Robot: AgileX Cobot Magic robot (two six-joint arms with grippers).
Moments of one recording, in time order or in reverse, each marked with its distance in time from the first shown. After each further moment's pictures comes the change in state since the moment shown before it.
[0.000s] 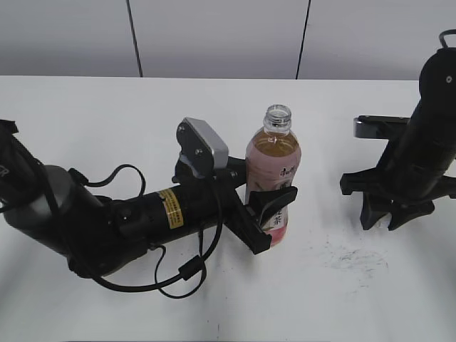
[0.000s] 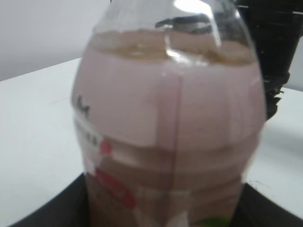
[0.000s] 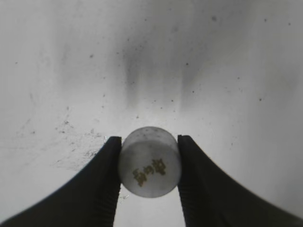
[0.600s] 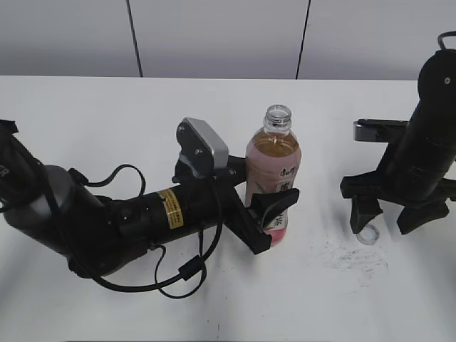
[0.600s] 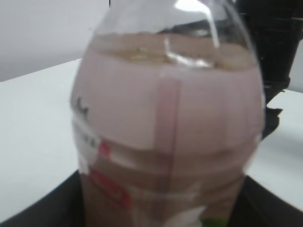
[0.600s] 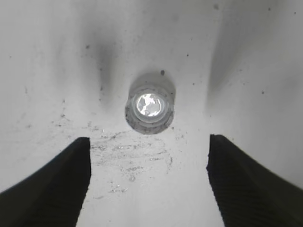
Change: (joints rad) left arm 0.000 0.000 0.000 0.002 -0.005 -0.001; right arm 0.000 0.002 0.000 0.002 0.028 -0.001
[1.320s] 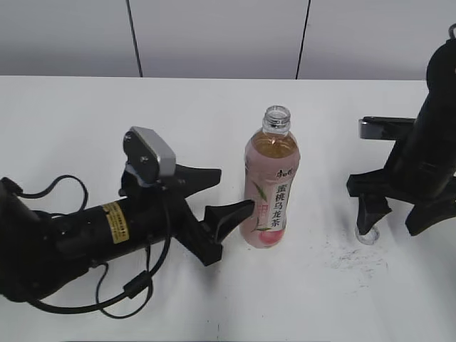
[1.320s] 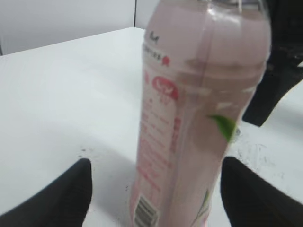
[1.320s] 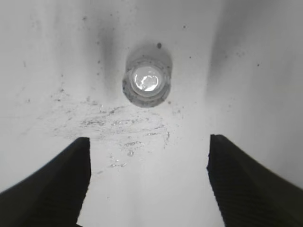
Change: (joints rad) left arm 0.089 -0.119 0.234 -0.007 -0.022 0.000; right arm 0.000 -0.051 0.000 0.003 0.061 0.000
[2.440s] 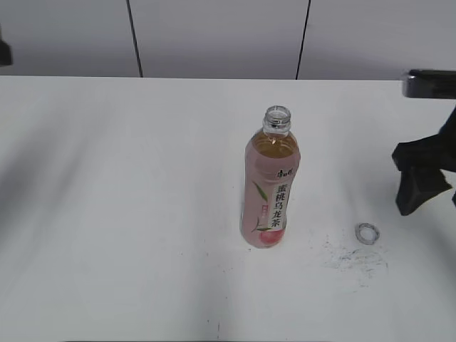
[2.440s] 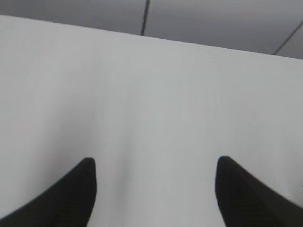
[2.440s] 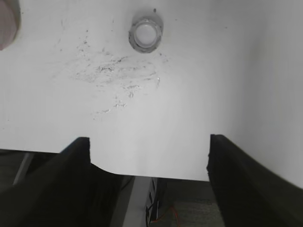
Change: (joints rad) left arm 0.485 -0.910 -0.291 -0.398 1.669 -0.099; right arm 0.000 -0.321 0.011 -0.032 0.228 -0.015
